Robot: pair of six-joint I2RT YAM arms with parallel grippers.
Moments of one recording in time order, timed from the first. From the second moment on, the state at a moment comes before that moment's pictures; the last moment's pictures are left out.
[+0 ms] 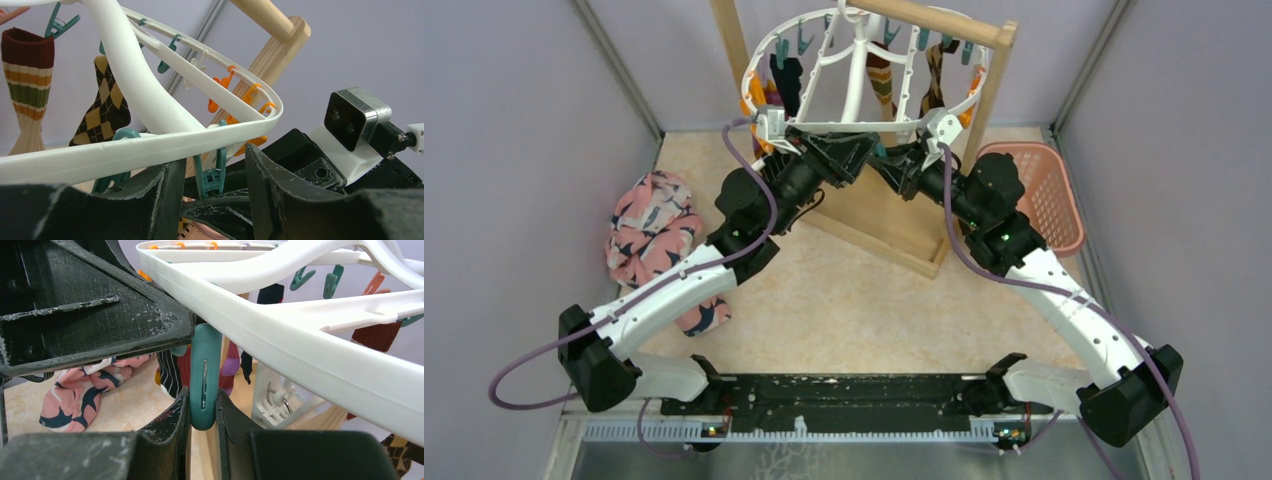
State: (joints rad) left arm -0.83 1.31 1.18 0.56 -0.10 -0.58; right arm 0.58 1.11 1.12 0.18 -0.35 -0.04
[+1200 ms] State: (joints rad) left arm -0.83 1.36 1.18 0.58 -0.08 -0.58; right arm 0.58 1.12 1.12 0.17 -0.36 -0.04
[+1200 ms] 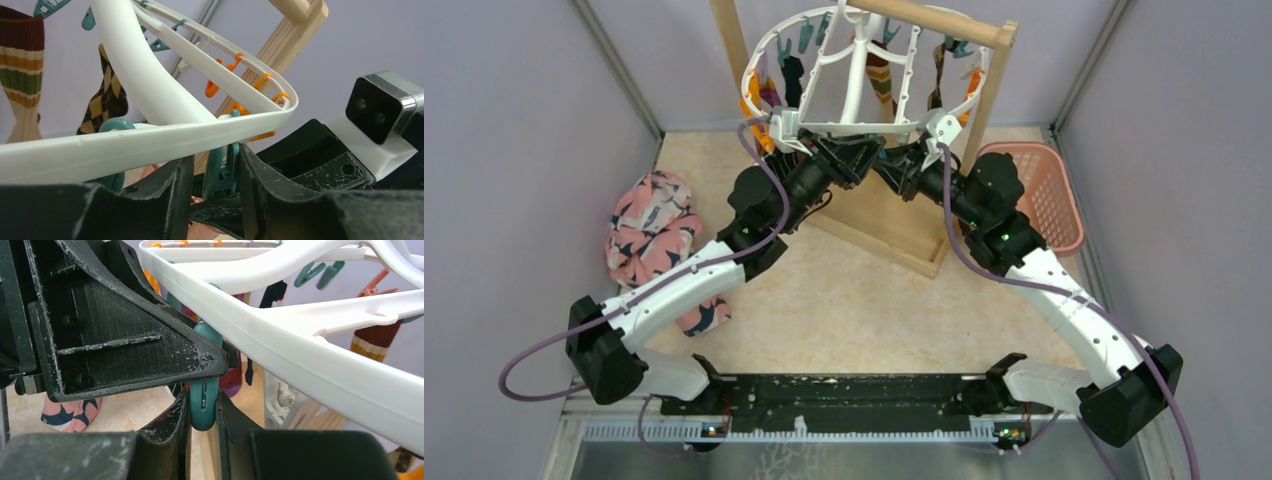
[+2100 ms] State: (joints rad) left arm -0.83 1.35 1.18 0.58 -0.12 -0.58; right arm 0.58 1.12 1.11 0.19 -0.37 -0.04
